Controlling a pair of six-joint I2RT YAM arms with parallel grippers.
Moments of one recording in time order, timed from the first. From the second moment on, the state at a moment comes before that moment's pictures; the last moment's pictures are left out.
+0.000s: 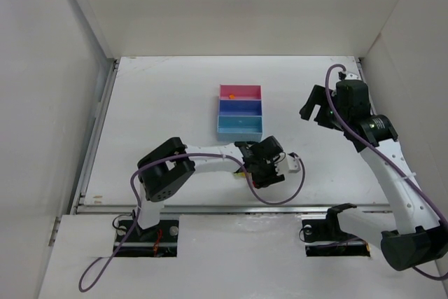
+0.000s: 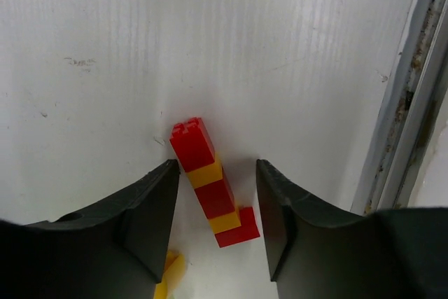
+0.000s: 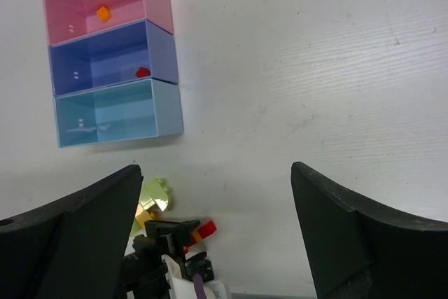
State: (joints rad) left arm -1.13 1.92 1.24 -0.37 0.22 0.28; right arm 0.25 1.07 1.19 -0.78 0.11 0.49
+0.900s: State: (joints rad) left arm -1.14 1.89 1.20 -0.35 0.17 0.26; right arm 0.25 1.00 1.18 -0.78 0.10 0.49
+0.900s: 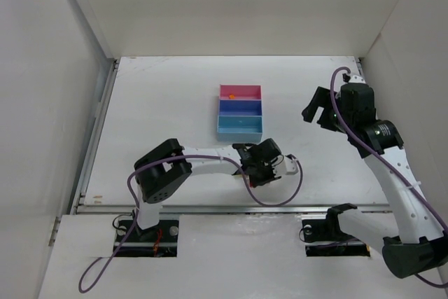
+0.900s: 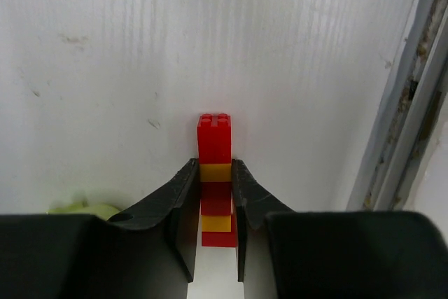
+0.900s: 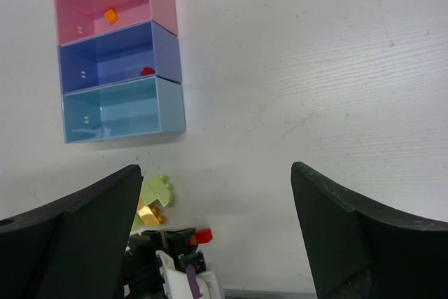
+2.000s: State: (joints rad) left arm -0.84 1.51 1.54 -0.59 0.21 0.27; right arm 0.24 1.35 1.26 -0.35 -0.90 0.51
